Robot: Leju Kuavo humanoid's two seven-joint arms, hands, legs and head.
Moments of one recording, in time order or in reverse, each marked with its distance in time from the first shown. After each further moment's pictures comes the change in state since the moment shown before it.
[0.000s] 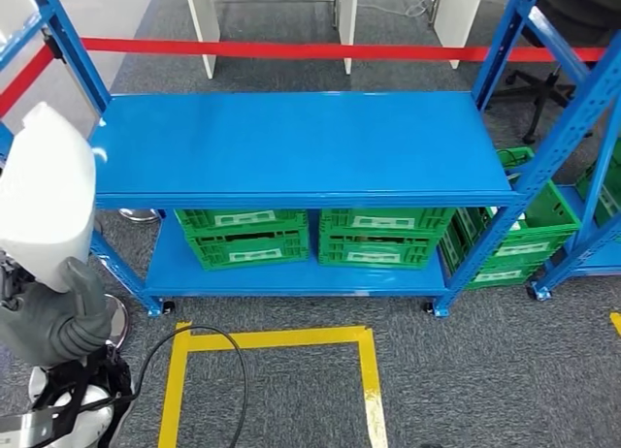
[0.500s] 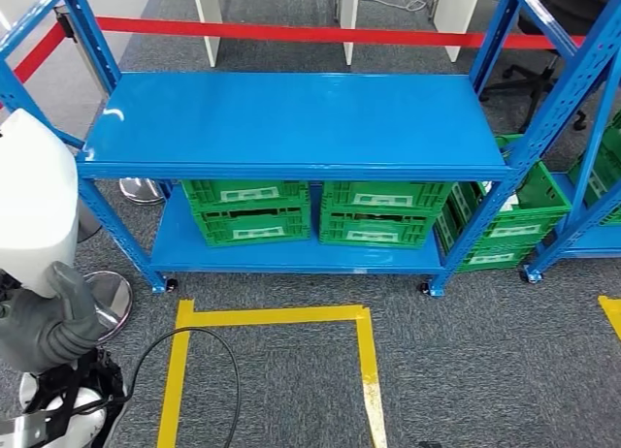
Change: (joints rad) left arm 0.018 0.004 0.027 0.000 0.001 0.017 -0.022; right arm 0.005 0.000 0.000 0.000 0.009 0.069 -0.053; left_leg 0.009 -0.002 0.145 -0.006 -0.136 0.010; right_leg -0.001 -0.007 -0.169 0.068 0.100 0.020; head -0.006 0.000
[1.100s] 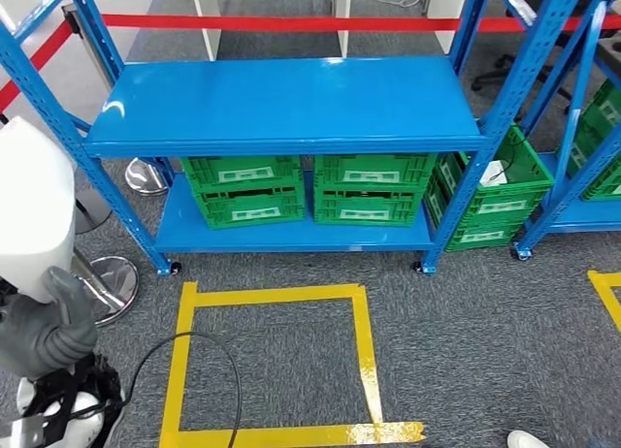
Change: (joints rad) left arm 0.017 0.002 0.019 -0.004 0.002 0.001 -0.005; right arm 0.003 -0.005 0.000 0.000 -0.002 0.014 -0.005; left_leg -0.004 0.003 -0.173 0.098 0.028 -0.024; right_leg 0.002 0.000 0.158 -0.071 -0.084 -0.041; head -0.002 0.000
